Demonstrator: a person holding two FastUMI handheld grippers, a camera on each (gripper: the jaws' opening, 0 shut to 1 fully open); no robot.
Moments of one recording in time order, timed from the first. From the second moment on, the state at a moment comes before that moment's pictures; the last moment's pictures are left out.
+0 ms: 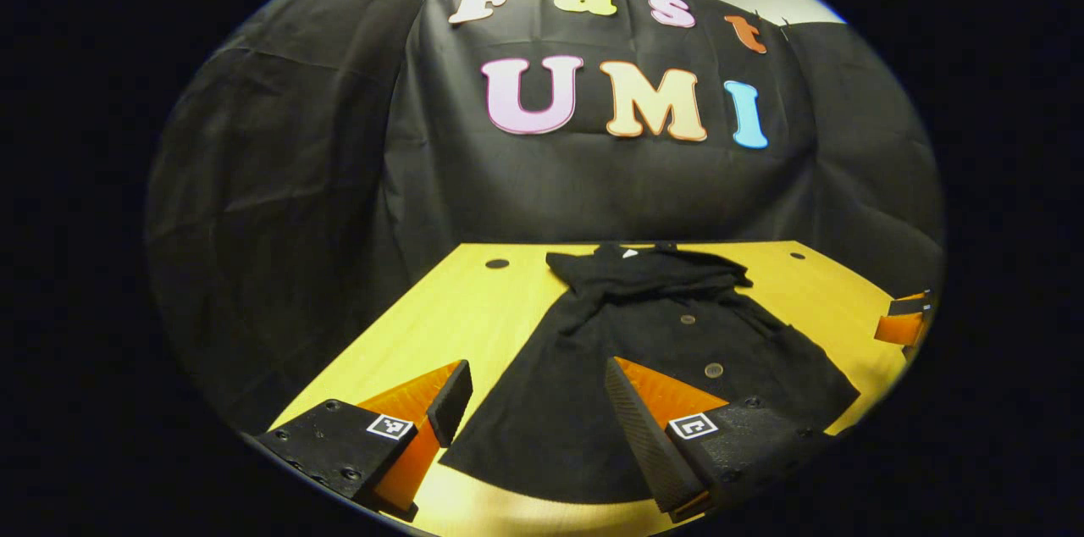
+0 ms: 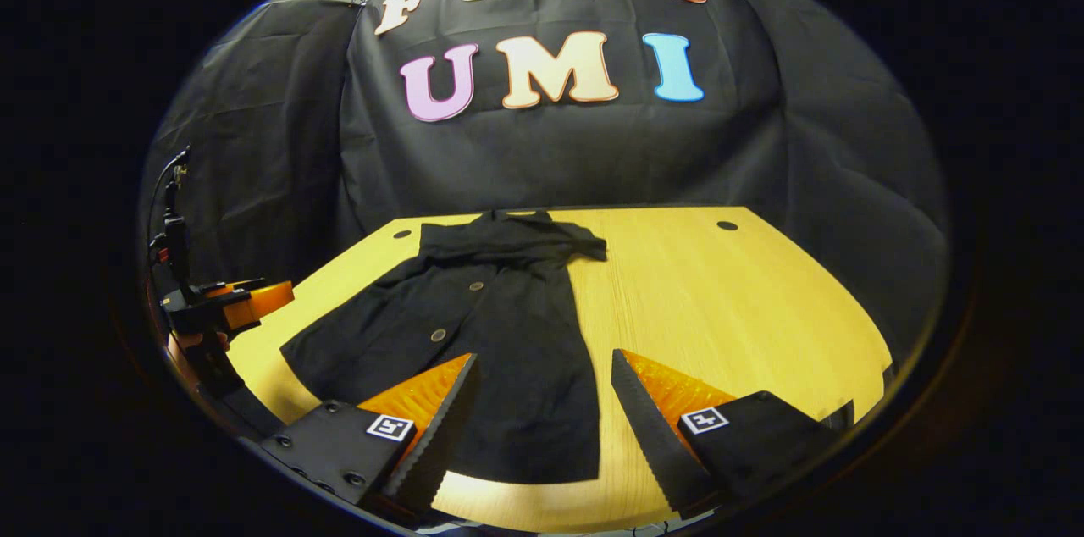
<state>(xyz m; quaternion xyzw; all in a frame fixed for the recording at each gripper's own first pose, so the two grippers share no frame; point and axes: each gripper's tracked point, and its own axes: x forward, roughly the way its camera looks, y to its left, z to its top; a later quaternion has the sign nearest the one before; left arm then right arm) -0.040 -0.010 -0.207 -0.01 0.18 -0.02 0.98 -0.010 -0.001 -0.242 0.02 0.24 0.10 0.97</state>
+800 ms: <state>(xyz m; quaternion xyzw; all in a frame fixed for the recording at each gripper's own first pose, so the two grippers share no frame) -0.083 -0.002 -0.305 0.02 0.29 0.00 0.96 -0.027 0.001 -0.334 0.00 0.30 0.11 0.95</state>
